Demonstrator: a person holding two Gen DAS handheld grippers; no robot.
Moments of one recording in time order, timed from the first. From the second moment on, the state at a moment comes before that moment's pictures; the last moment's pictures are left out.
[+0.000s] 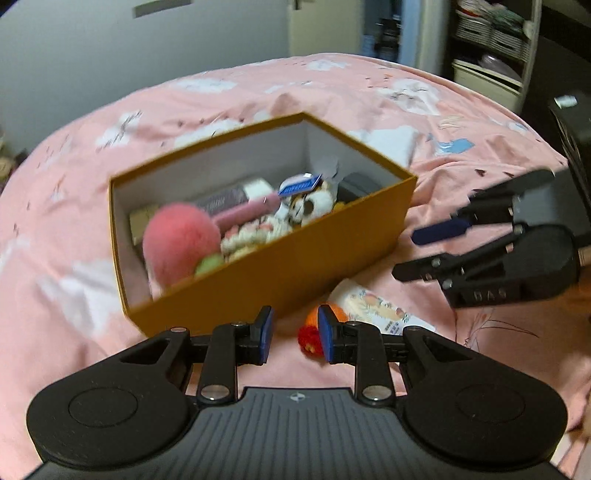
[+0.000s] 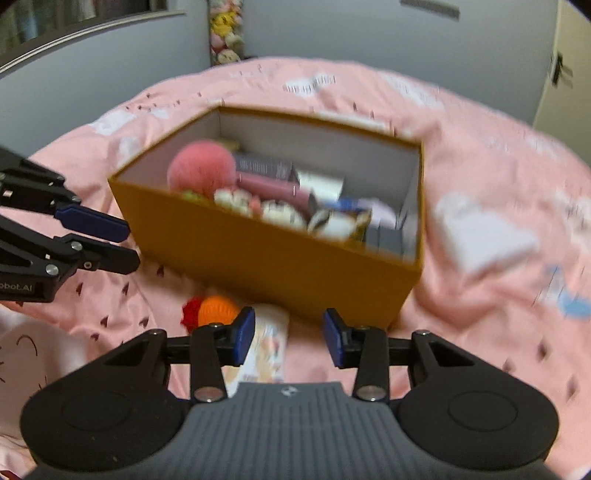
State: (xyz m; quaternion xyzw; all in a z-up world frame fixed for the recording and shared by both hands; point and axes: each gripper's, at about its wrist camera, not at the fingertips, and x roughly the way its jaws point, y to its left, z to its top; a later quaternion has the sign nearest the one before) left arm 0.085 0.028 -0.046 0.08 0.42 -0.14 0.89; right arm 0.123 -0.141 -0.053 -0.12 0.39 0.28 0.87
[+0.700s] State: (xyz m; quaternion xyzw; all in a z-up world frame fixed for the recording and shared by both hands) left arm 0.075 0.025 -0.100 0.05 0.48 -0.11 0.87; right arm 0.127 -0.139 -0.140 -0.04 0.53 0.25 0.81
